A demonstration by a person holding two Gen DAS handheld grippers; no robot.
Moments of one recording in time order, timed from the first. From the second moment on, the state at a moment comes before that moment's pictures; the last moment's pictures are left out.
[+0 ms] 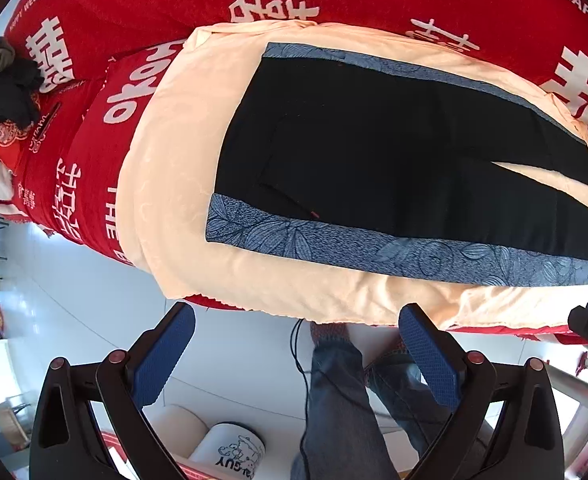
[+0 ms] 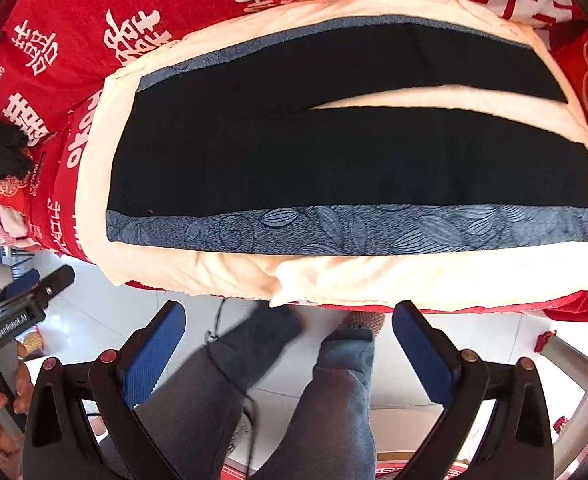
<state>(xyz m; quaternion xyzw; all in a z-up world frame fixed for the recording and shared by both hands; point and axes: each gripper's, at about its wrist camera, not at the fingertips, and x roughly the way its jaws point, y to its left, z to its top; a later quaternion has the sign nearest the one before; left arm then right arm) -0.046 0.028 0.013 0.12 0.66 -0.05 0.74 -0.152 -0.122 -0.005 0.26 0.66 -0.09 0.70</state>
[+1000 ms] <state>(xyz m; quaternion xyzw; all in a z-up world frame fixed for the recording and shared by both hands) -0.002 0.062 -0.123 0.09 0.69 -0.09 0.71 -0.104 -0.052 -0.157 0.47 0.59 0.01 0.65</state>
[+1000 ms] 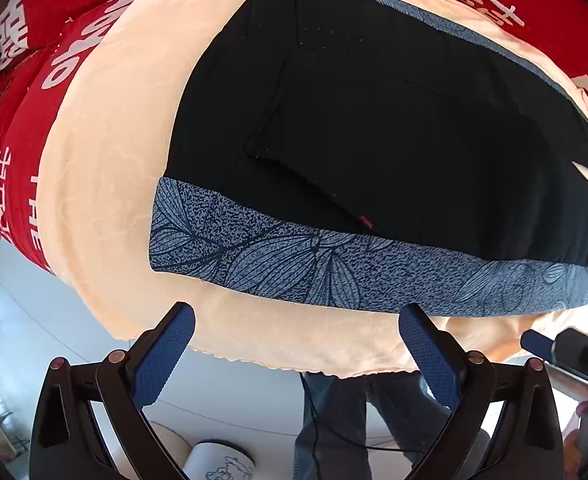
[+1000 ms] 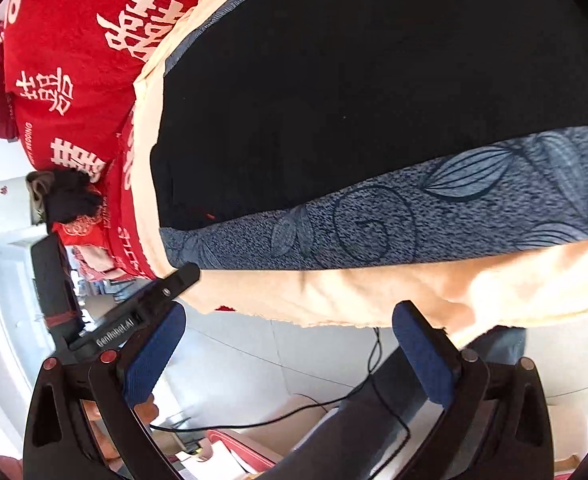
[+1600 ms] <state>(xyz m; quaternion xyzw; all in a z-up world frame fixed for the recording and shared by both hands) 0.016 0.098 -0.128 -0.04 0.68 -0.15 0.72 -0.098 -0.040 -0.188 0.52 0.56 0.05 0.64</state>
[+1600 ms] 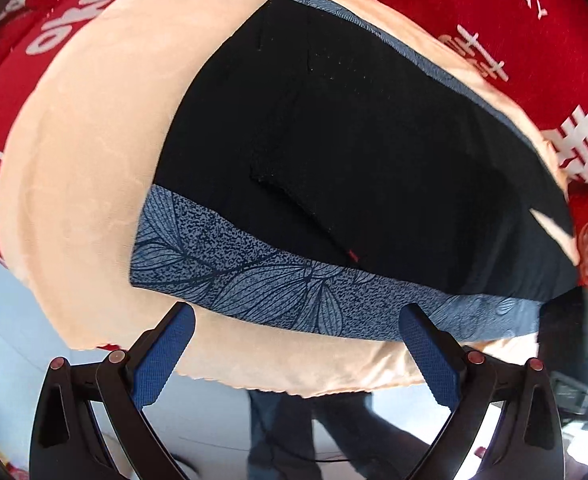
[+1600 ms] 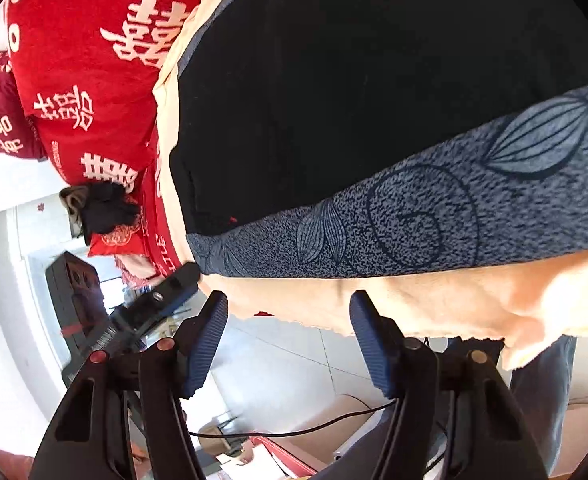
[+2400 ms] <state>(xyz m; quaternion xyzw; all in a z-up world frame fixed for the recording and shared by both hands) 0.038 0.091 -0.166 -0.22 0.67 -0.17 0.68 -0.113 -0.066 -0.175 0.52 0.54 0.06 0.66</state>
